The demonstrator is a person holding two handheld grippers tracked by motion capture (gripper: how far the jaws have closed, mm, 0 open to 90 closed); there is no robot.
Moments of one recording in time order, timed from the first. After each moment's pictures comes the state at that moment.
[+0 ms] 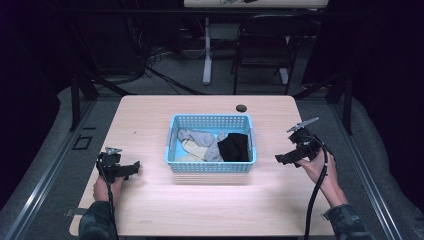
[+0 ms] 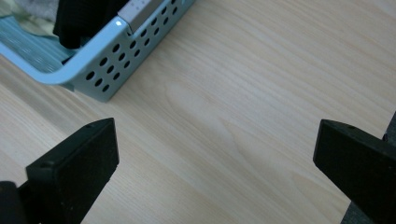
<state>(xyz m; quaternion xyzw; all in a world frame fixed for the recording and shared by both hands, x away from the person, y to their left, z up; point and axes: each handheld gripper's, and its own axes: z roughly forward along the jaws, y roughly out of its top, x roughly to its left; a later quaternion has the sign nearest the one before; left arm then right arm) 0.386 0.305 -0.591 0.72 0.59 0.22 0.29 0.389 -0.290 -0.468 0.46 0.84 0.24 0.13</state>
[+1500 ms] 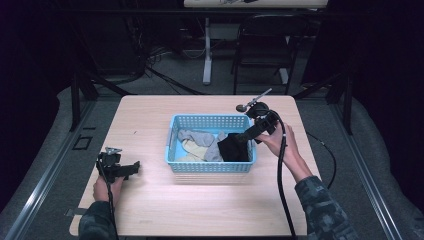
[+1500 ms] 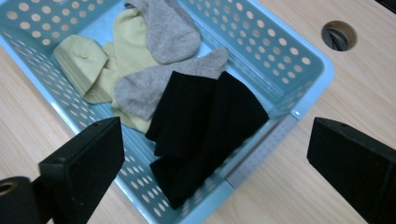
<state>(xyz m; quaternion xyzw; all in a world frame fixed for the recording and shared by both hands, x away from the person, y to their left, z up) 0.386 0.305 -0.591 0.72 0.59 0.22 0.29 0.443 -0.173 -0.421 0.39 0.88 0.26 0.10</state>
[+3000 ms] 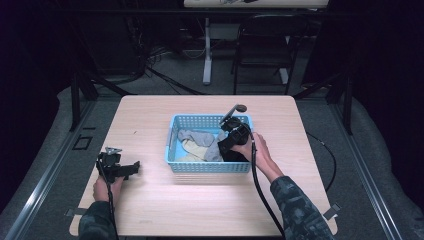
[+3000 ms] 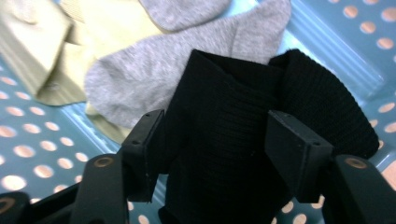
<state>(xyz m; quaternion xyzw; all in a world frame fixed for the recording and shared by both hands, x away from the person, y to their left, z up) 0.386 0.305 -0.591 0.72 0.59 0.22 0.29 0.474 -0.112 -0.504 0.41 0.90 0.15 0.05</state>
